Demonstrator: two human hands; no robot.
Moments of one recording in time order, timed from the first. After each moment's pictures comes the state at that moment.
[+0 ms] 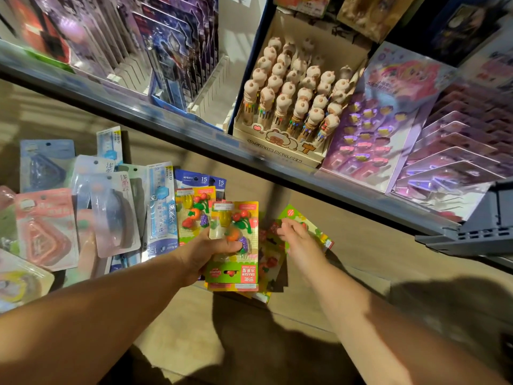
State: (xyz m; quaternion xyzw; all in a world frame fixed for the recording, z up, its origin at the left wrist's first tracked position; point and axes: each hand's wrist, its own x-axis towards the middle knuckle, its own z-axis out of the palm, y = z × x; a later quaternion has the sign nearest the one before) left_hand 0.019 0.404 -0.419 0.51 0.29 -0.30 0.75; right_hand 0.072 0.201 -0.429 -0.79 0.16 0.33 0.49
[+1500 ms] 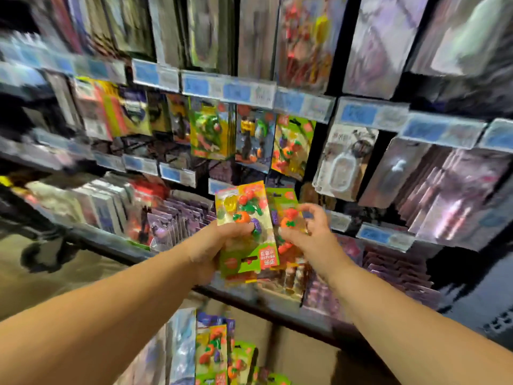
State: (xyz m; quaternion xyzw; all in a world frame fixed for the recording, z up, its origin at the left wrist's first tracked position) left_hand 0.071 0.433 -0.092 0.59 0.06 -0.12 0.79; right_hand 0.123 0.238 -0.094 -0.71 -0.13 0.10 0.68
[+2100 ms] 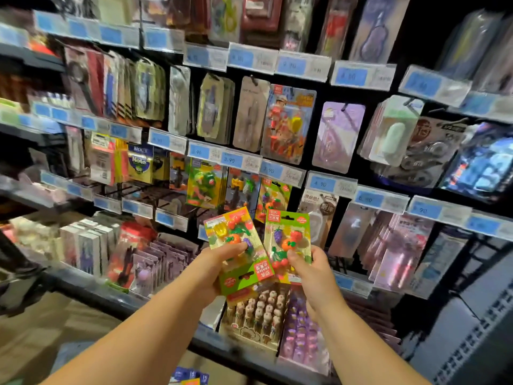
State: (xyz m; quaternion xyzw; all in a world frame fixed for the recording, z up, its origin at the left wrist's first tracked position) left_hand 0.058 0.410 -0.042 0.53 0.11 -0.03 0.84; right_hand 0.099 0.222 -0.047 -0.70 -0.07 -0.01 0.71
